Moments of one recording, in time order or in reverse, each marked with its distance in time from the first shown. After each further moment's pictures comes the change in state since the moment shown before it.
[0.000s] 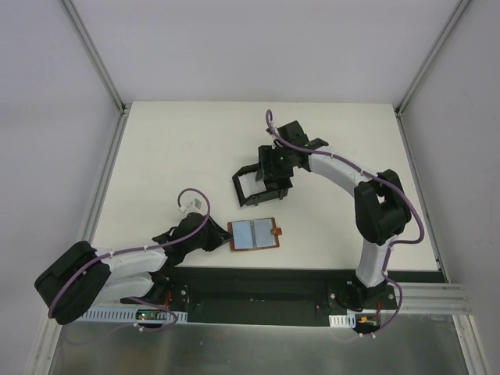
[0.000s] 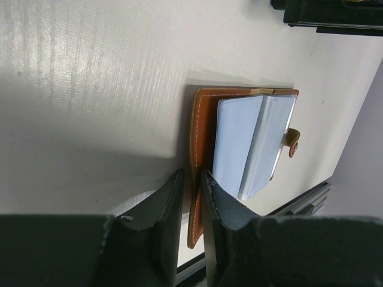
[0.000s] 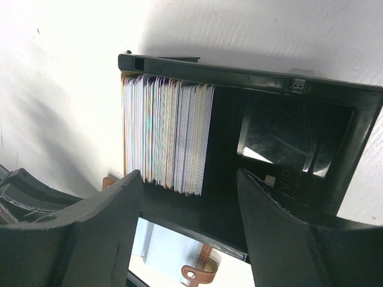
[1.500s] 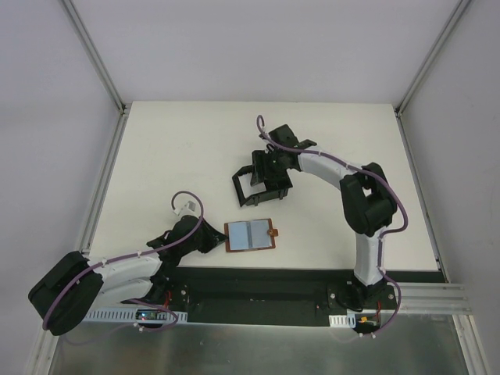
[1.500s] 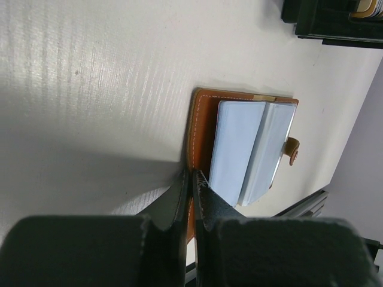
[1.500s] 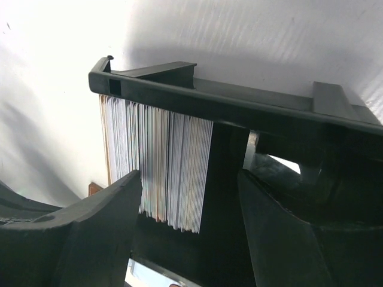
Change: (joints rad) left arm 0.033 -0.100 -0.058 -0.011 0.001 -0.007; right arm 0.019 0.113 0.056 -0.003 -0.006 0.008
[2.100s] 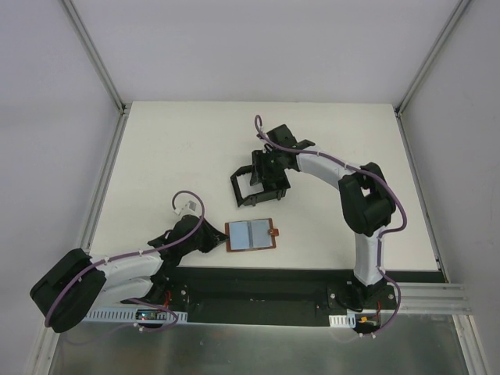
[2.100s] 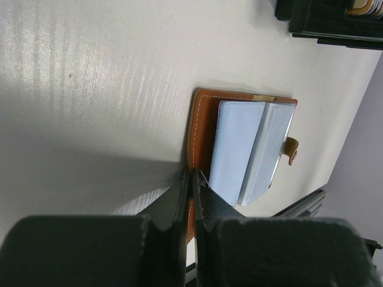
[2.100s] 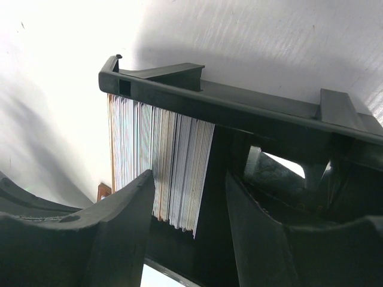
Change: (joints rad) left arm 0.000 0.020 0.000 0.013 -0.001 0.000; right arm 0.016 0.020 0.012 0.018 -0.021 0.004
